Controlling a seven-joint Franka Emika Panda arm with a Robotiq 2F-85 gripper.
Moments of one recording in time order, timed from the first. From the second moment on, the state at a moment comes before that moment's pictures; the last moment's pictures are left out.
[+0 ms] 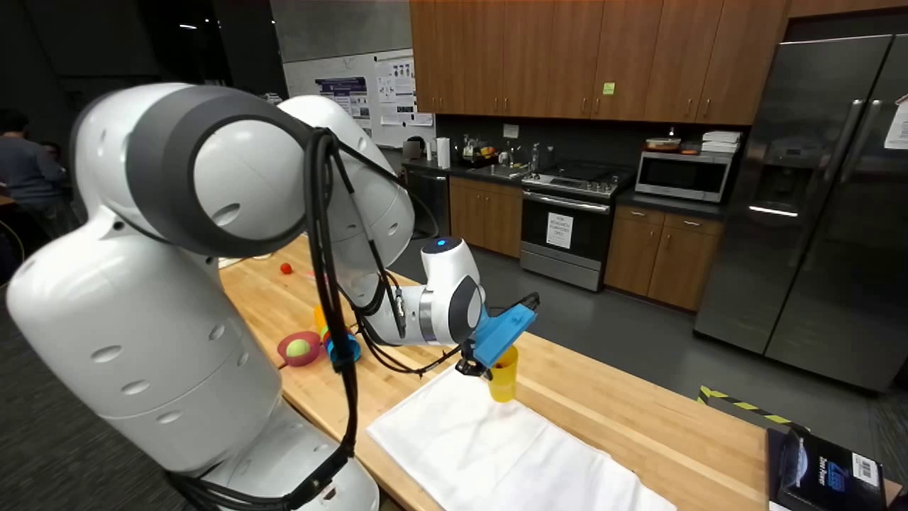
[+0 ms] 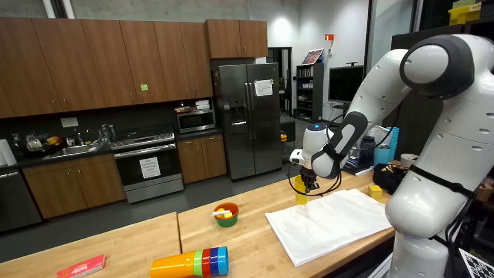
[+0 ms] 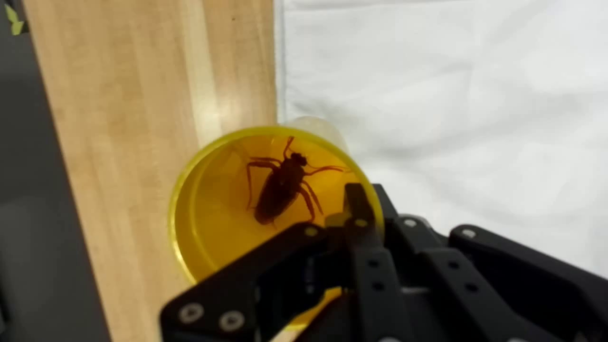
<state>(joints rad) -0.08 -0.21 -0.05 -2.79 -0.41 2.82 -1.03</state>
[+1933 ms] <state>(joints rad) -0.09 -0.19 -0.06 -2.77 -0.49 2.72 -1.05</state>
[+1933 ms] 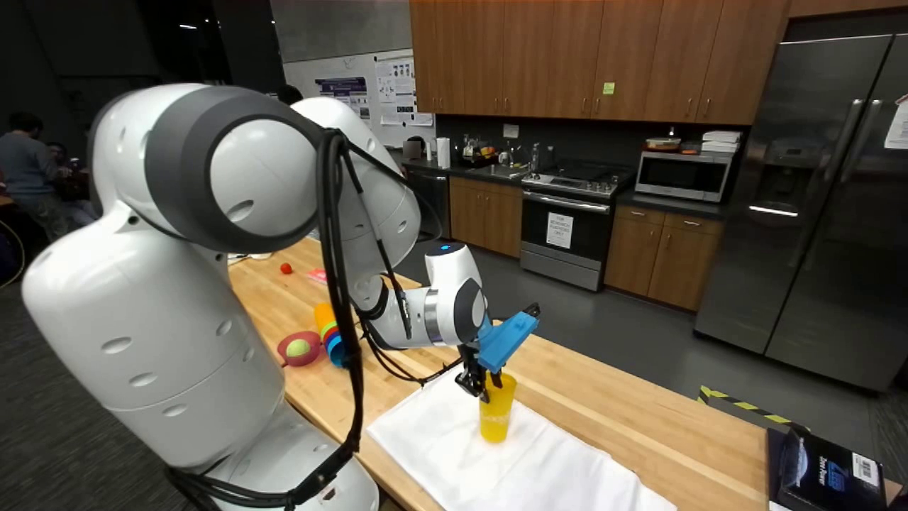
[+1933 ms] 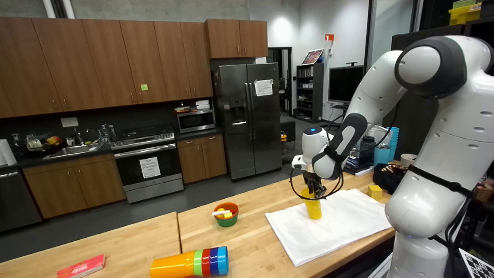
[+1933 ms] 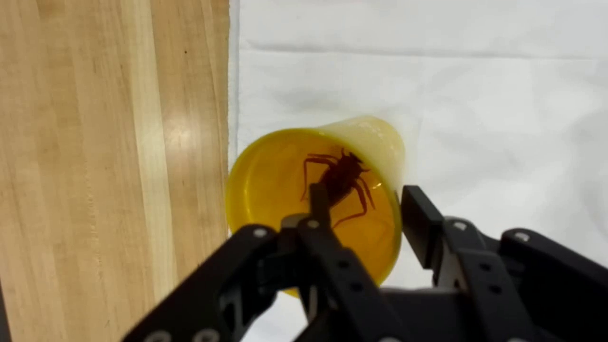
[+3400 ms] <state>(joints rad) -0.13 -0.44 -0.35 -2.65 -0.13 2.28 -1.89</state>
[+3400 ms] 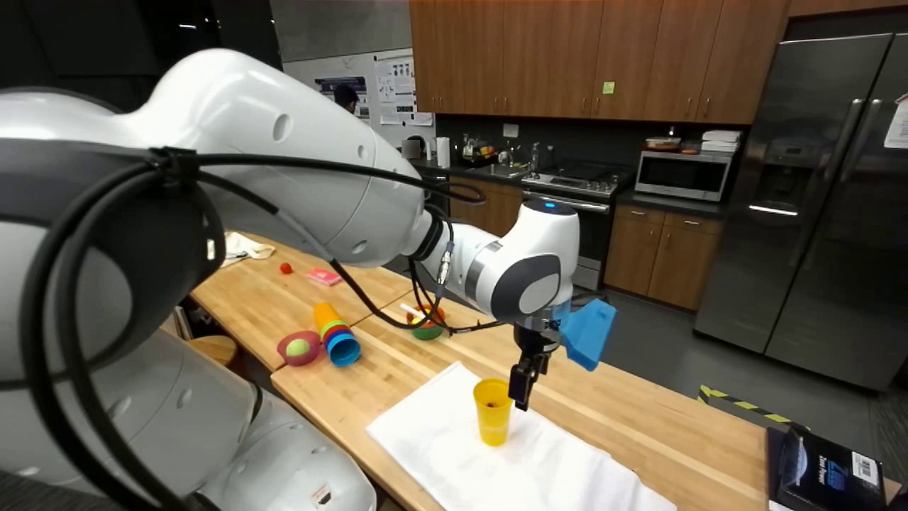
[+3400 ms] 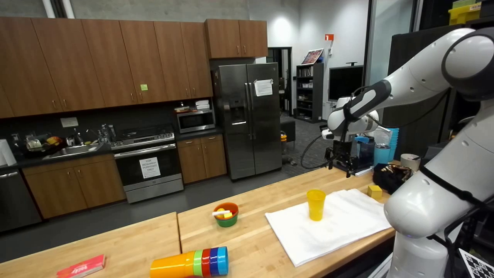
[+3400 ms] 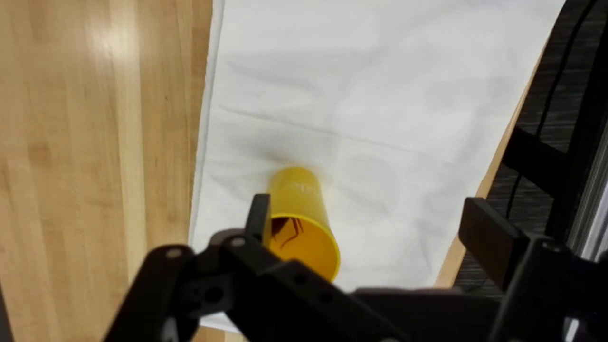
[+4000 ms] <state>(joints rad) -0.17 -0.21 -0.35 -2.56 -0.10 2.43 -1.58</state>
